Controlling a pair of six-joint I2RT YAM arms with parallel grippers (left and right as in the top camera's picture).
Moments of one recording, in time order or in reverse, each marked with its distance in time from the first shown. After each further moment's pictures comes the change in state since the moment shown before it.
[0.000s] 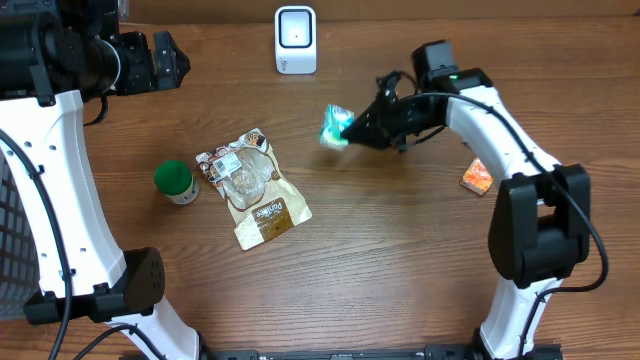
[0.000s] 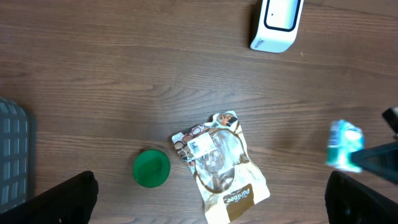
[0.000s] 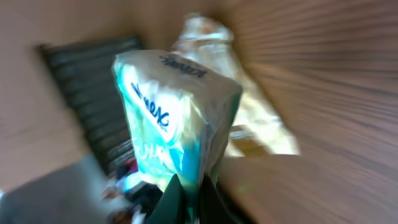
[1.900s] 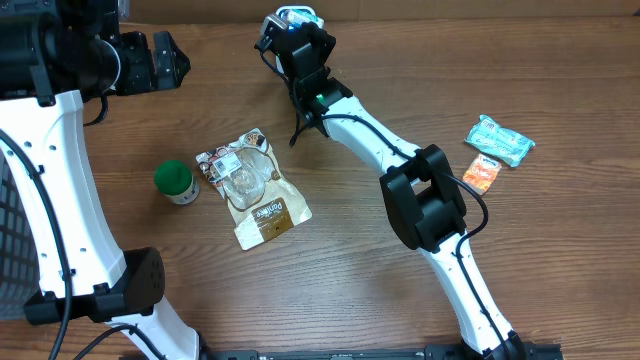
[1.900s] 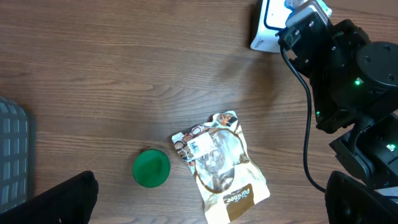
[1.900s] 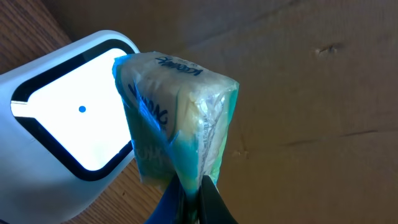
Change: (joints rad) left arm 0.000 0.000 0.000 0.000 0.000 0.000; right arm 0.357 0.528 0.545 0.938 1.594 -1.433
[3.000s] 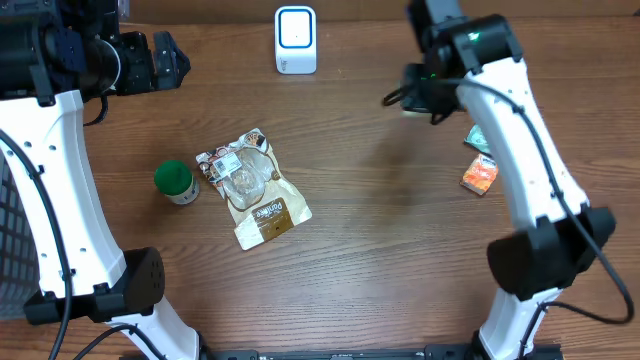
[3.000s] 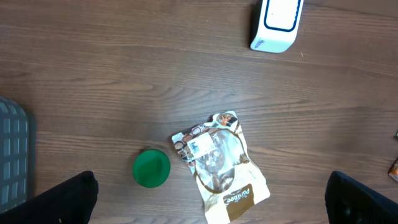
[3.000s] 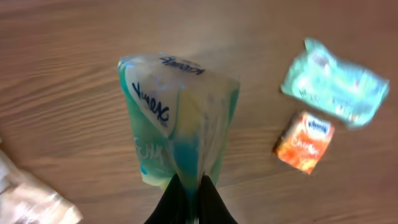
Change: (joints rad) left arm 0.000 0.000 0.000 0.000 0.000 0.000; right arm -0.325 -0.575 -0.111 -1.439 -0.515 1.324
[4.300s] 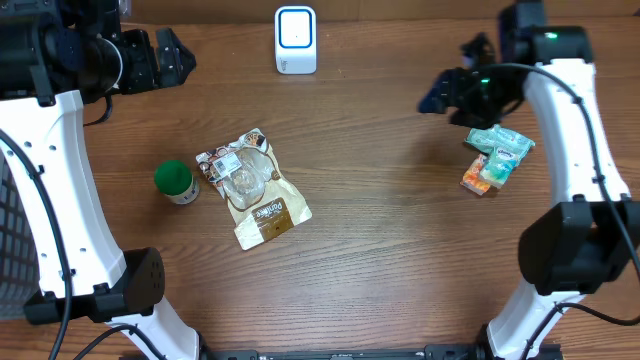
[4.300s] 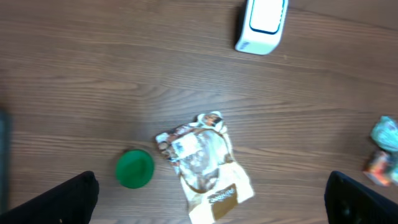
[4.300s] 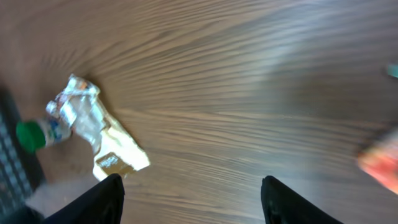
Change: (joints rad) left arm -0.001 0.000 -0.003 0.004 0.066 -0.043; right arm -0.235 -0.027 -0.126 0.066 -0.595 -0.250
